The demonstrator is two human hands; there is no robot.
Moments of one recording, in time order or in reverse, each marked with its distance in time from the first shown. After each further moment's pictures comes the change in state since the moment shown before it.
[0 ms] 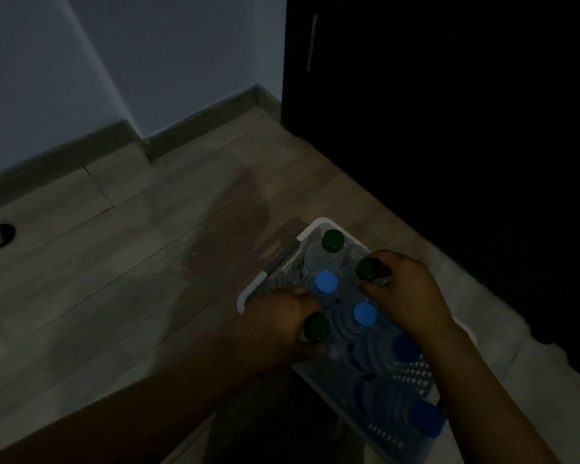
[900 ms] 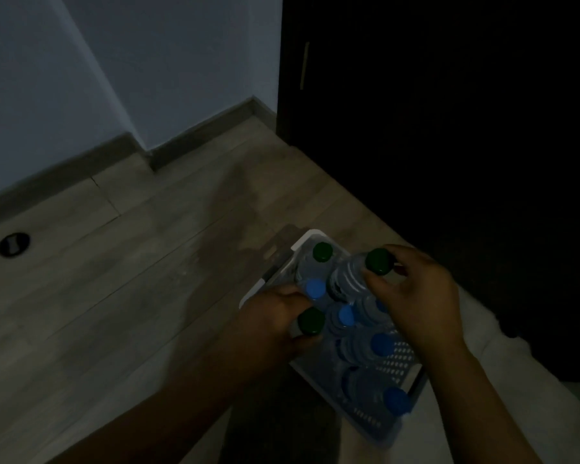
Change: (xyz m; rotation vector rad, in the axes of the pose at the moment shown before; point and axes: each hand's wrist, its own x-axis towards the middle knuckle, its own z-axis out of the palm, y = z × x) left_hand -0.030 0.043 -0.044 -0.051 0.175 0.012; right_hand -0.037 -0.052 -0.055 0.039 0.296 -0.073
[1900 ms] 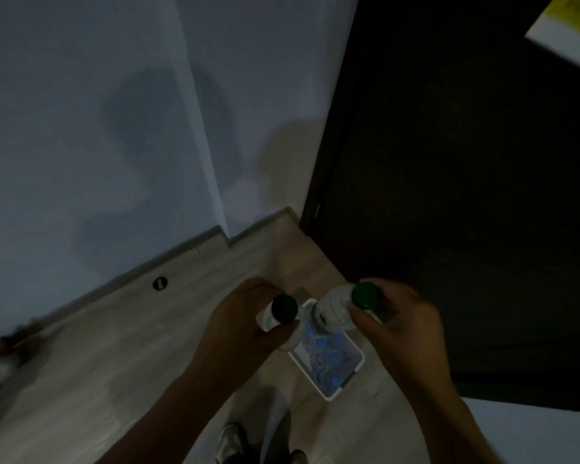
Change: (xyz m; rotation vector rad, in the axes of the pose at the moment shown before) left_hand -0.154 0.356 -0.447 -0.168 0.396 -0.317; right_hand -0.005 -0.430 -0.406 0.062 -0.178 -0.036
